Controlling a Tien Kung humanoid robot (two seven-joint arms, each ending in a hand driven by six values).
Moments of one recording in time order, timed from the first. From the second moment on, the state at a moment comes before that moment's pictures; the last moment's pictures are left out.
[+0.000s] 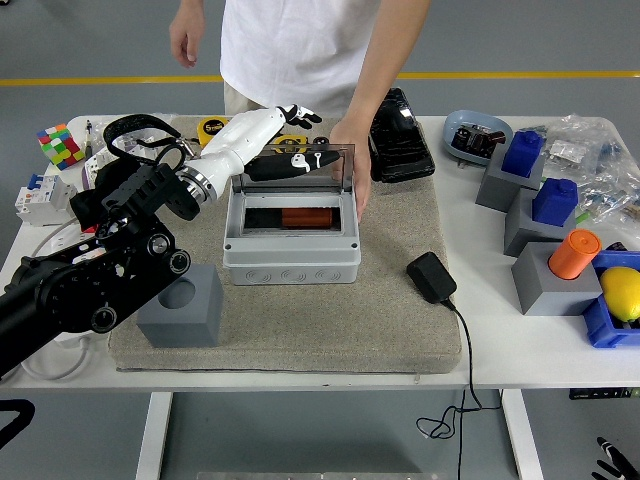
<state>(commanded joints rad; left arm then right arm) -0.75 0.26 -0.68 -1.15 1.70 0.22 0.03 0.20 -0.18 0.75 0.18 -0.05 -0.12 -0.09</state>
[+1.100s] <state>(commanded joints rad) -0.38 0.41 -0.76 -1.43 1.64 0.24 0.01 0.20 -0.19 0.78 0.18 -0.07 -0.11 -0.09</state>
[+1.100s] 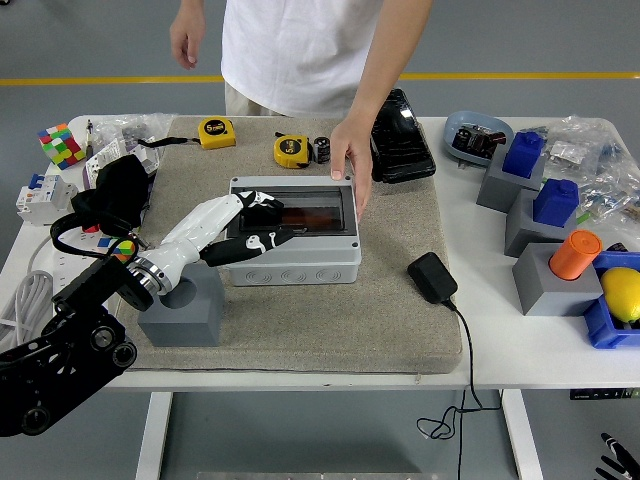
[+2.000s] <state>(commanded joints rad) -0.29 0.34 -1.11 -1.36 1.62 0.26 -0.06 0.20 -0.19 0.78 0.18 -0.07 -0.12 -0.09</state>
